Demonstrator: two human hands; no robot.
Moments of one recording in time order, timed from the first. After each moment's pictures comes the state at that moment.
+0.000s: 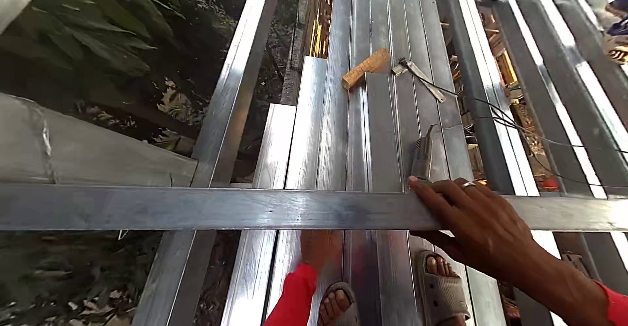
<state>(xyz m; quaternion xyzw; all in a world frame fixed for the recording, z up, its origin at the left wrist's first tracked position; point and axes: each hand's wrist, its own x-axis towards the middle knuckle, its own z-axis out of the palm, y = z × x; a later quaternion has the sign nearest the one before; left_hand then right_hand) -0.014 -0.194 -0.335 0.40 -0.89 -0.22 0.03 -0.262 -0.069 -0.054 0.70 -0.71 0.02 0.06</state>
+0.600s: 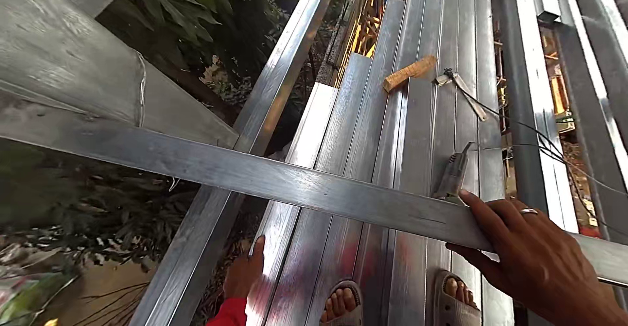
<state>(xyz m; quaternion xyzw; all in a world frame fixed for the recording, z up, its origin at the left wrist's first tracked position) 0.201 -0.232 -0.356 0.76 -0.54 -0.32 -0.15 -0.258 -0.073 -0.060 0.70 -0.71 0.01 0.09</state>
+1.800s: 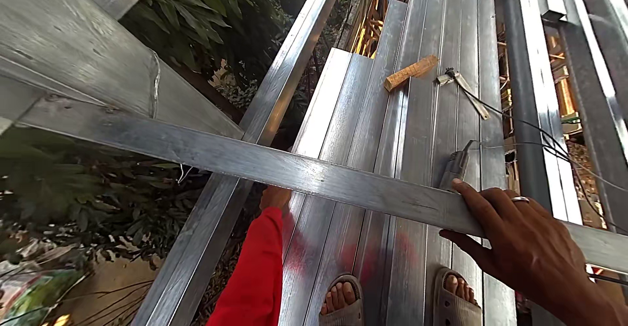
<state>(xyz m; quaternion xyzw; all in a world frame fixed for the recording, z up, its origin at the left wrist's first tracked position) 0.068 -0.357 -0.347 0.75 -0.57 -0.32 -0.11 -0.255 -0.072 -0.061 0.70 -0.71 0.01 0.10</state>
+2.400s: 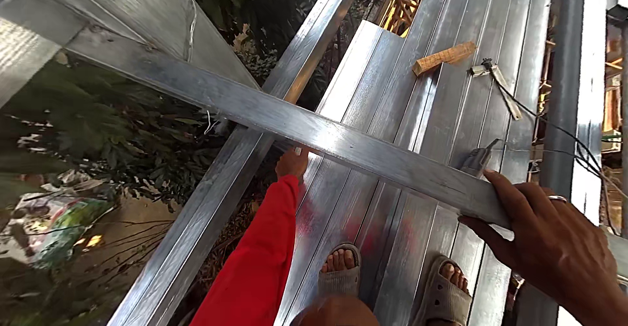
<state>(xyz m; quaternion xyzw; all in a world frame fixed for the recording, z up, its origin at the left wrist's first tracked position) 0.069 -0.351 -0.365 0.75 -0.59 -0.29 0.00 -0.252 -0.072 -0.057 0.70 -0.71 0.01 0.09</state>
